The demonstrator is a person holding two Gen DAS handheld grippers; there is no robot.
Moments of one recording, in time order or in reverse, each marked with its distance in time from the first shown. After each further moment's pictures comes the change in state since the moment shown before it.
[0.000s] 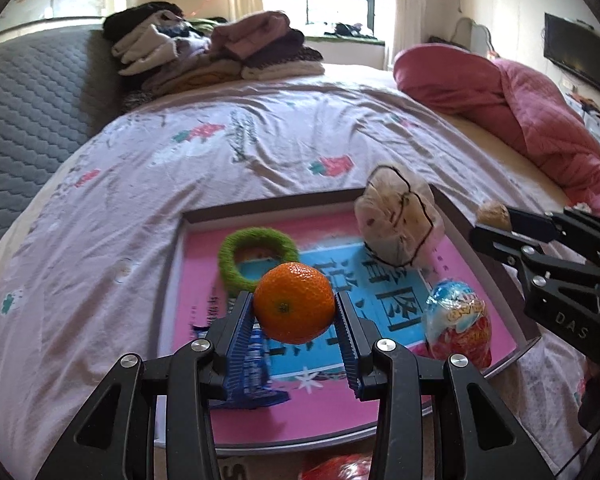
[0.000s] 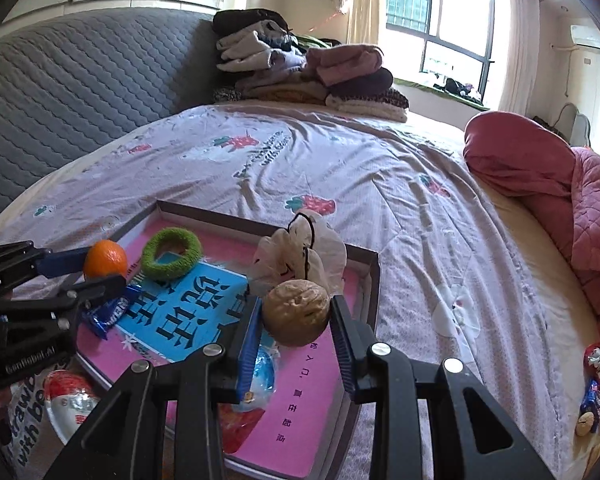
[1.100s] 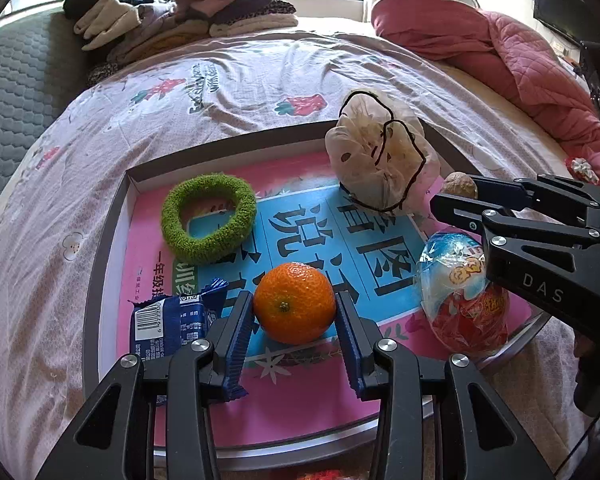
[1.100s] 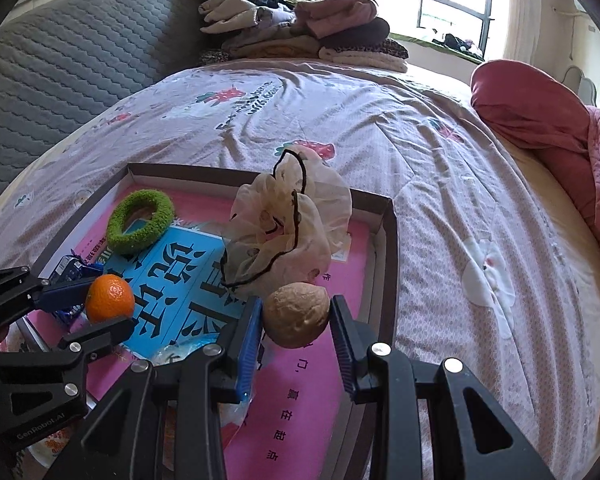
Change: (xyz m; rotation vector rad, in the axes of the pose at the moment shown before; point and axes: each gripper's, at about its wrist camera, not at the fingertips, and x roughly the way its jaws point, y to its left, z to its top) left arm 0.042 -0.016 -0.013 0.061 0.157 -0.048; right arm 0.049 -0.009 -0.011 0.064 0.151 0.024
